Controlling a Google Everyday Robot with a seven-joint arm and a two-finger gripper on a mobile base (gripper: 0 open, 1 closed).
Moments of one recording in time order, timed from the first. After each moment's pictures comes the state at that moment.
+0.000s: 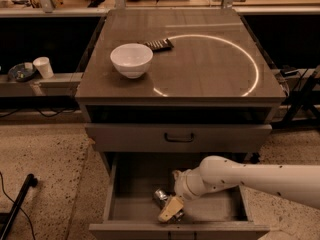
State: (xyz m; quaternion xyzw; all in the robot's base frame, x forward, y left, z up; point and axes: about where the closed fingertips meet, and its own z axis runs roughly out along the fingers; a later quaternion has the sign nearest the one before) arm 0.464 -0.030 0.446 -0.53 0.78 0.23 0.22
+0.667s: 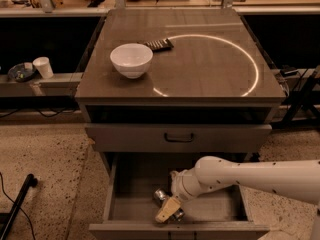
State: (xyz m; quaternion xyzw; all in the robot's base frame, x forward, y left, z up) arm 0.461 -0.023 0.443 -0.53 0.79 0.23 0.21
